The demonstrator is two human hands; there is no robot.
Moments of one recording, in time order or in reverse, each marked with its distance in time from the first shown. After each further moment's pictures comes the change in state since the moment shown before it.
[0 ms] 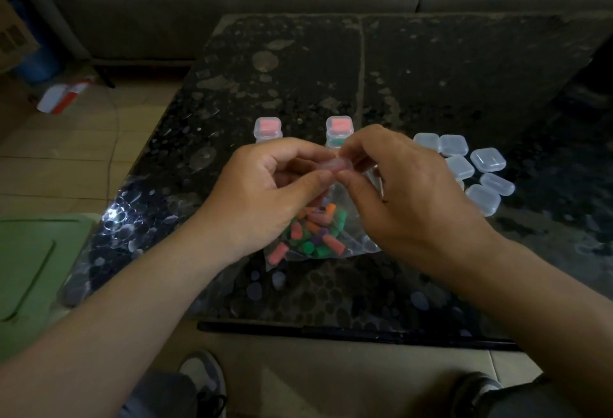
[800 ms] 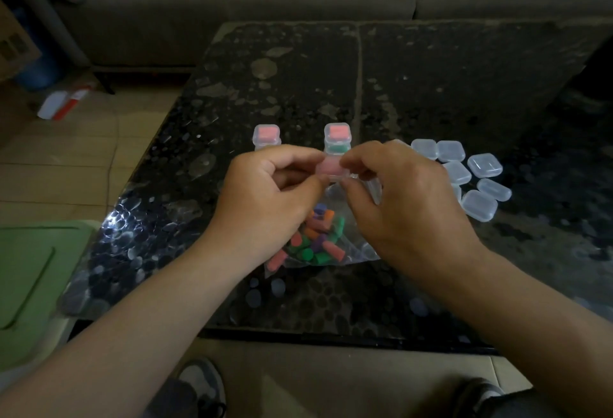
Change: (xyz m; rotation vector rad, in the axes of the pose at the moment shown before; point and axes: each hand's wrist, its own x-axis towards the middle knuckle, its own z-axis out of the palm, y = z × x) left_hand 0.000 0.000 0.015 0.024 0.196 0.028; right_hand -0.004 0.002 0.010 -0.071 0.103 0.077
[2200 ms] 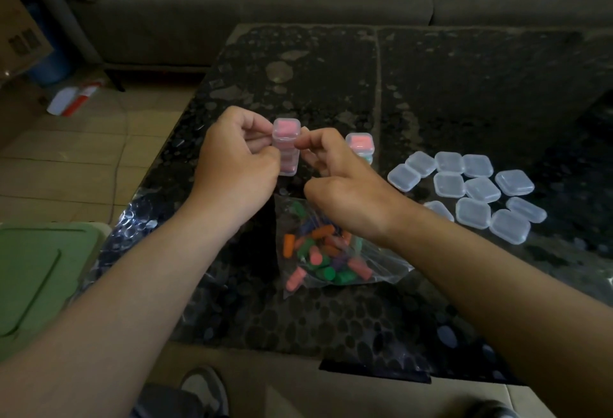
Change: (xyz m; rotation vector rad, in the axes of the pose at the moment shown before) left_hand 0.056 -0.020 -0.040 0.188 0.284 -0.072; right_hand 0.068 -0.010 0.066 0.675 -0.478 0.246
